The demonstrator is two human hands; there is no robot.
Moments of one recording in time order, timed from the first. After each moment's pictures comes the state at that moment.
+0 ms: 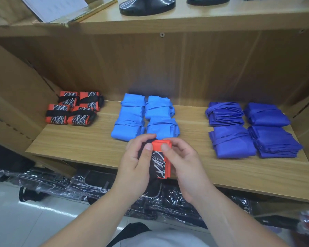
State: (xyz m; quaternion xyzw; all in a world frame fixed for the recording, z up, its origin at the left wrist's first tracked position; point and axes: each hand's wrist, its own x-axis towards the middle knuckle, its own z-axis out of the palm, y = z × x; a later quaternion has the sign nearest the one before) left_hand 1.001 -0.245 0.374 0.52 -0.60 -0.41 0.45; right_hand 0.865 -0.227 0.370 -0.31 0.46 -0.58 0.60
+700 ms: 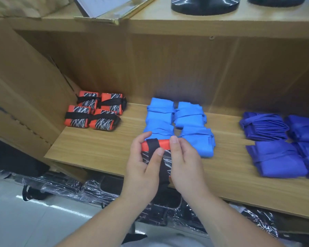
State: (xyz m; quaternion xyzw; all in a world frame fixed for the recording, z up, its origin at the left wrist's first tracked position) left_hand 1.074 -0.286 0.372 0.53 -0.55 -0.40 0.50; right_hand 0.961 -0.287 0.375 -0.47 0.59 -0.53 0.38
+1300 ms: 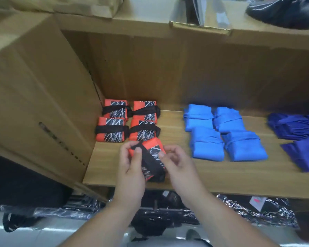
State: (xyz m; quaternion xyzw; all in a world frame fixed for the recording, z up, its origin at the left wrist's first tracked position) left_hand 1.262 -0.377 0.354 0.52 -0.41 -0.55 0.51; right_hand 1.141 -0.352 0.347 -0.37 0.61 -0.53 0.46
